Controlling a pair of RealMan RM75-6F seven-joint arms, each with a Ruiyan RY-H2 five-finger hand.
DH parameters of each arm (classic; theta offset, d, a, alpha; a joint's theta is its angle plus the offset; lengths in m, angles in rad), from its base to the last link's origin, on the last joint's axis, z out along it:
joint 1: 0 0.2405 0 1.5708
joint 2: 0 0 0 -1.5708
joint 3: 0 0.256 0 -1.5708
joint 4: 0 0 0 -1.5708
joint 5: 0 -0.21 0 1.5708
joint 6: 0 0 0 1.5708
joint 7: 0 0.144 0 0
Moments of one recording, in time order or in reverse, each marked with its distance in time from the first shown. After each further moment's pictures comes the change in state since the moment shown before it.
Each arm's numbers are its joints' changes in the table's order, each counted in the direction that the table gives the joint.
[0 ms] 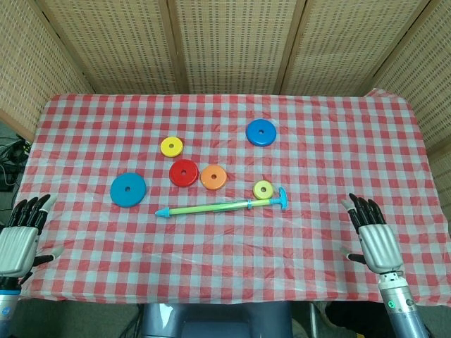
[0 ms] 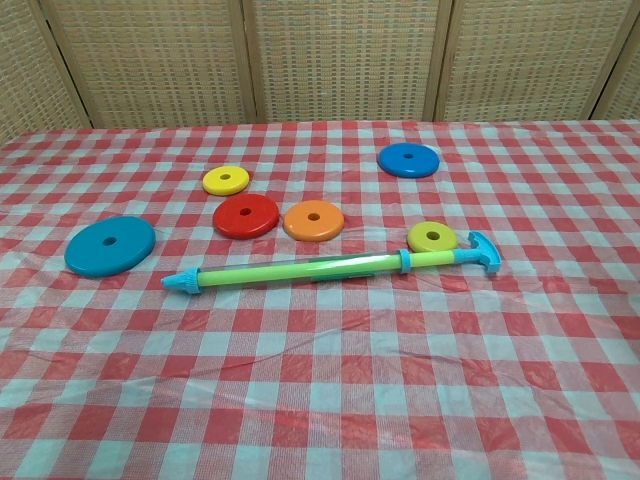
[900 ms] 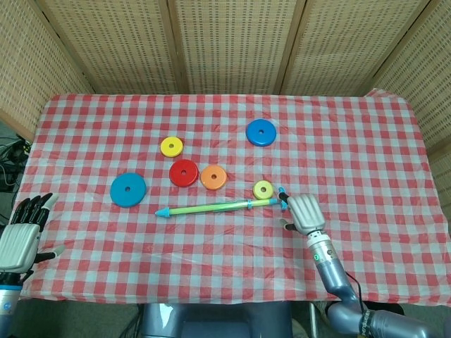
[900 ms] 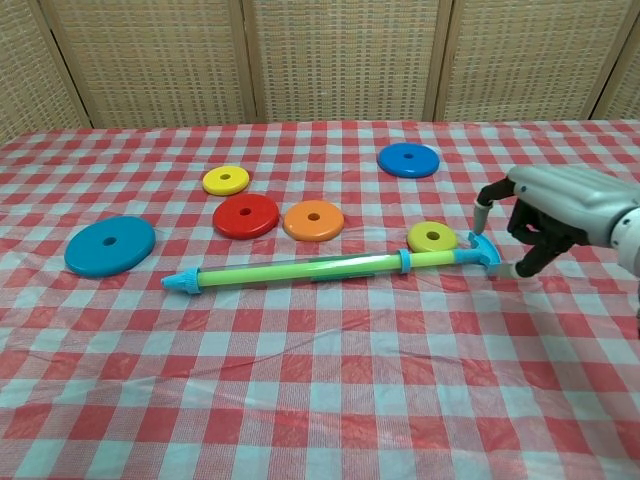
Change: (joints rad) left arm -0.023 0.010 -0.011 0.037 0.029 -0.052 -0.057; right arm 0.323 0.359 0.173 0.140 -0.349 -0.342 -0.332
